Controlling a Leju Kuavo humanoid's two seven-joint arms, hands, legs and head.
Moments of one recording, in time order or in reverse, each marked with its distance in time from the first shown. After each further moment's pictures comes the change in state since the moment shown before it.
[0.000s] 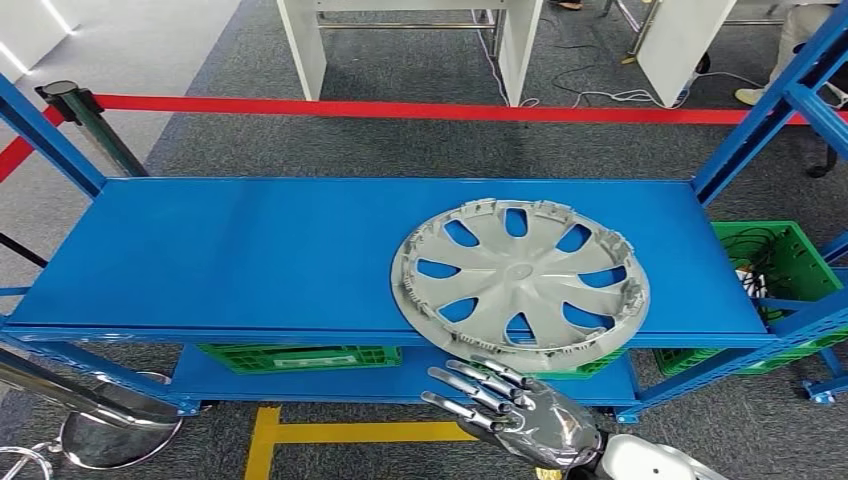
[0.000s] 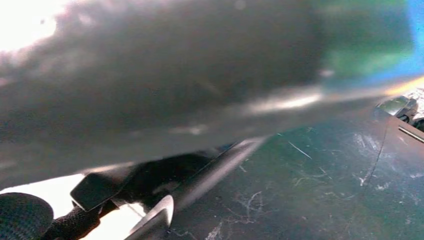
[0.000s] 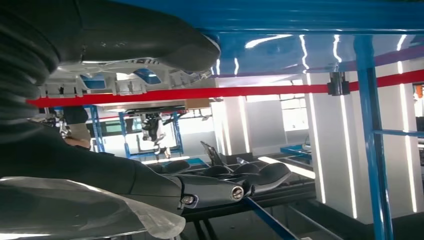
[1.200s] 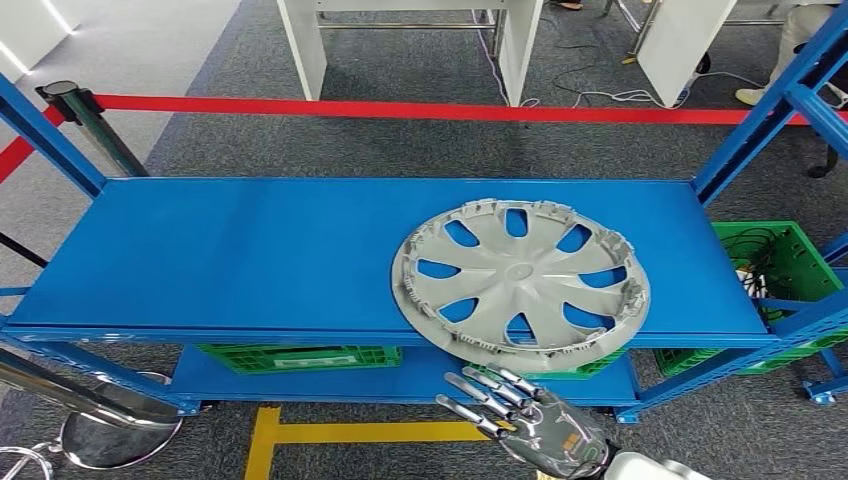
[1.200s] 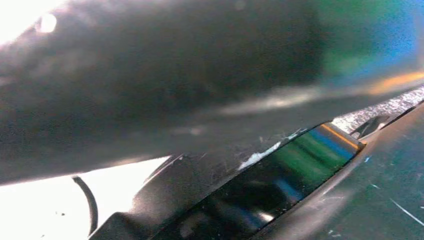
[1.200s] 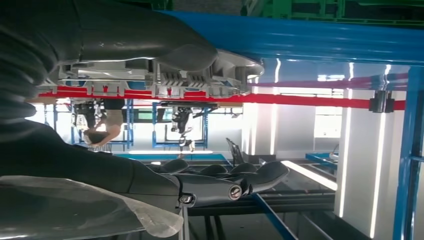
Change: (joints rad) left arm -0.005 0.010 -0.007 0.011 0.004 0.083 0.151; right arm 0.050 -0.005 -0.011 0.057 0.212 -0.010 0.204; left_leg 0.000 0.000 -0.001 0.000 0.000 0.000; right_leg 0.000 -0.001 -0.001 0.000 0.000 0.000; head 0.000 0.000
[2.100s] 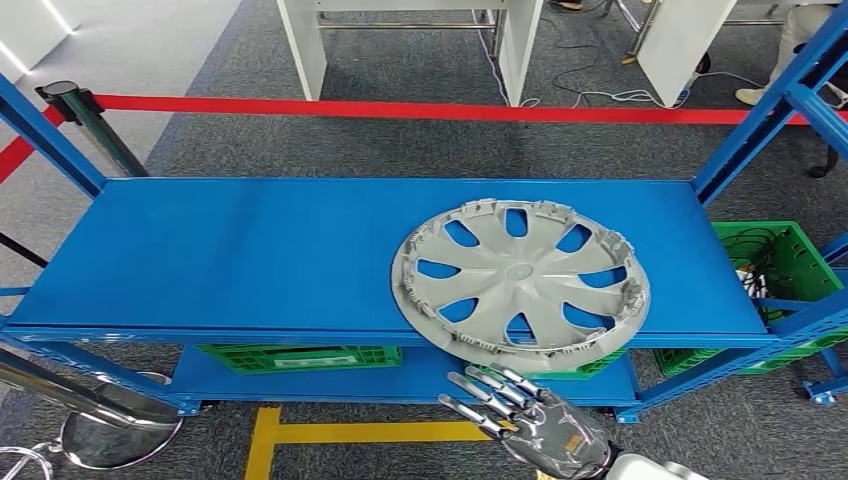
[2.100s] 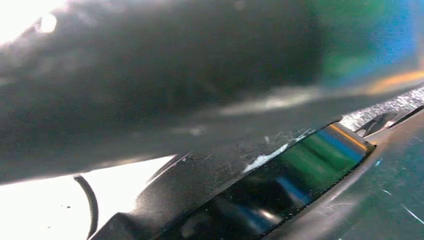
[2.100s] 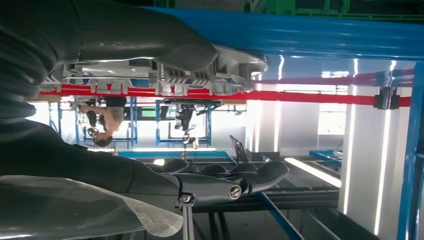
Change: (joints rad) left arm 0.000 0.002 0.003 0.000 0.021 -0.008 0.019; right arm 0.007 0.010 -0.005 0.004 0.016 -0.003 0.017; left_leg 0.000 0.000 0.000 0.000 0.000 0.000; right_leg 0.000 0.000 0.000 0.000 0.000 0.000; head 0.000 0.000
